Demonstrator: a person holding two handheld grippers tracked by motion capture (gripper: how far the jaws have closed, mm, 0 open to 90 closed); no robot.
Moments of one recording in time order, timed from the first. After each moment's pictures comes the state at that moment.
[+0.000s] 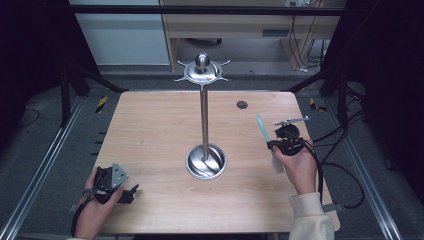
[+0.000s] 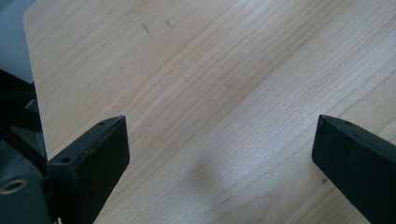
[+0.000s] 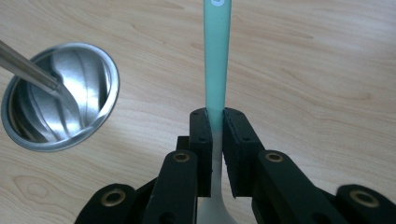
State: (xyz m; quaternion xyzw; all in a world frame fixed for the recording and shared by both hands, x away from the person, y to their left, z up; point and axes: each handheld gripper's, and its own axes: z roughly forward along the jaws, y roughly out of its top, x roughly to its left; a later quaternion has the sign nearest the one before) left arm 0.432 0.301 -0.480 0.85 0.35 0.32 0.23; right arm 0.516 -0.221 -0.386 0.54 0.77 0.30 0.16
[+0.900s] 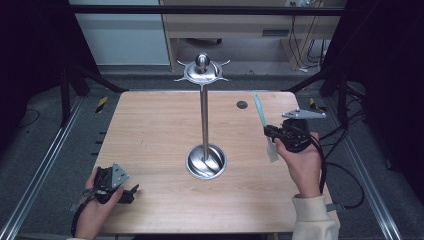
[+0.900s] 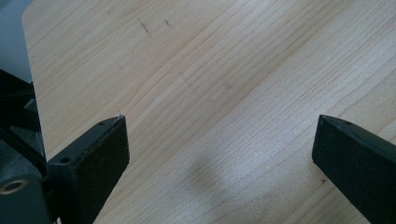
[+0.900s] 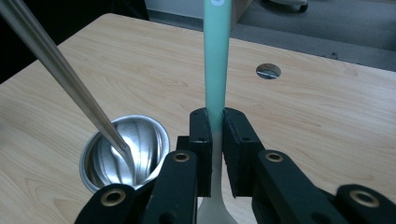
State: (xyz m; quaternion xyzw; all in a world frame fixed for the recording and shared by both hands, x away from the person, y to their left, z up) left arm 0.432 0.301 -0.480 0.85 0.35 0.32 0.23; right arm 0.487 -0.213 -0.328 0.48 0.74 0.42 0.21
